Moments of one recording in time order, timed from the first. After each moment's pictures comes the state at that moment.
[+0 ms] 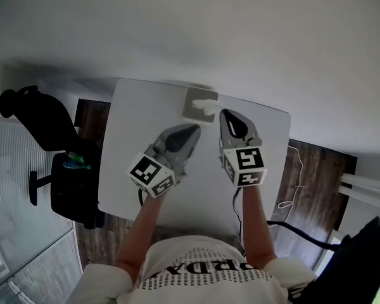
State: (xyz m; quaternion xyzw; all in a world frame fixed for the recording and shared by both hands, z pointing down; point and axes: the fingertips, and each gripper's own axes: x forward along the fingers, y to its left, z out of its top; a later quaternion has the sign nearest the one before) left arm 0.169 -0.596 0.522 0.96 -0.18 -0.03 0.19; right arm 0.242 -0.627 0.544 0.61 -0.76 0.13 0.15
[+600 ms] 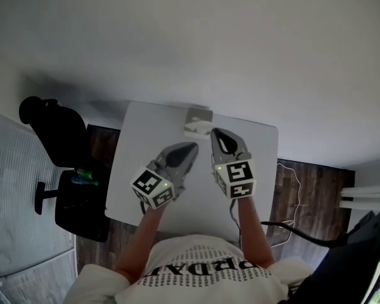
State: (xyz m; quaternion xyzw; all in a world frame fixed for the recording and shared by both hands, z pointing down) left arm 0.149 -0.534 0.451 0.97 -0.18 -0.03 0.16; right arm 0.206 -0.570 0.464 0.60 -0.78 0.09 0.13
